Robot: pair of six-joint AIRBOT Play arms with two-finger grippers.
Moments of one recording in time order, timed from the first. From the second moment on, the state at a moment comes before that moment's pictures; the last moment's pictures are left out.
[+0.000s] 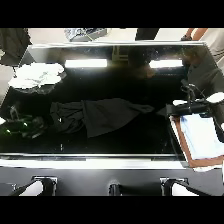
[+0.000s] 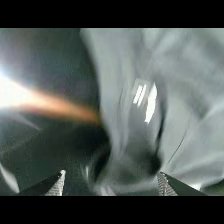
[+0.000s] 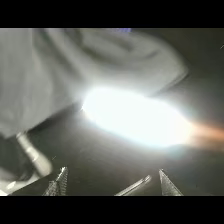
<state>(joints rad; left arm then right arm) 0.44 -1.14 0.74 1.06 -1.11 -1.35 -0.31 -1.36 1.07 -0.87 1.25 0.88</state>
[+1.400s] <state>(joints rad) 0.32 -1.13 0.61 0.97 -0.76 -1.22 0.27 -1.66 1.03 -0.57 0.85 1.05</state>
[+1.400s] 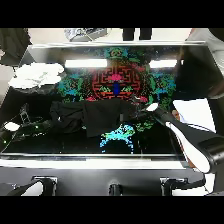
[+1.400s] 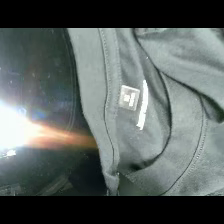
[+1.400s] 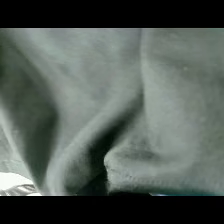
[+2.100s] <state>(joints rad) 0.41 -0.94 1.02 0.97 -0.78 -1.25 0.12 -1.32 1.39 -1.04 0.84 1.07</state>
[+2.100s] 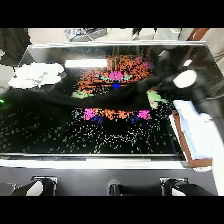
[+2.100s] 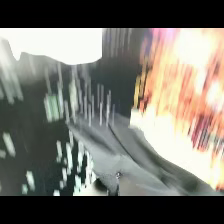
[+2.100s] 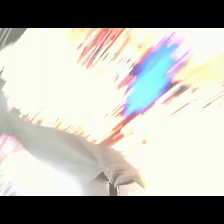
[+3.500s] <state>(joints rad) 0.42 -0.74 0.76 1.01 -0.78 -1.46 -0.08 -1.15 1.04 -1.25 1.05 1.19</state>
